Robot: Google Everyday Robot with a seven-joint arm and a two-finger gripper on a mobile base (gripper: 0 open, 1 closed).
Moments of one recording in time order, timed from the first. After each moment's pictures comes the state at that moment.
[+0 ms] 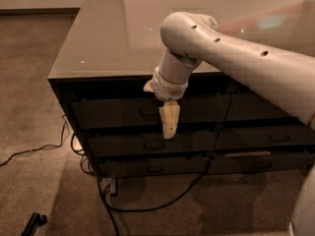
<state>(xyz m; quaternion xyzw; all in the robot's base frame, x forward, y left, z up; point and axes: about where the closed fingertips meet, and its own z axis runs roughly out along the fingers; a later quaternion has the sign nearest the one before) 0.567 -0.011 0.759 -0.80 0.57 0.09 0.12</state>
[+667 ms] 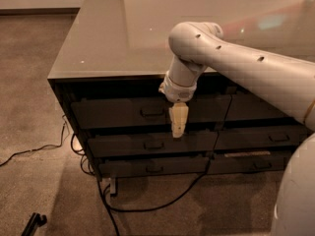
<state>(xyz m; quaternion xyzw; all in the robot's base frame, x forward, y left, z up) 0.597 -0.046 0.725 -0.77 0.62 0.07 0.10</state>
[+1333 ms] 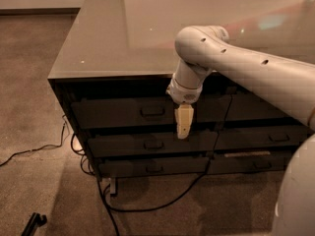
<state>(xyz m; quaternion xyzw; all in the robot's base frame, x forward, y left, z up) 0.601 -0.071 0.714 -0.75 0.65 0.06 0.09</state>
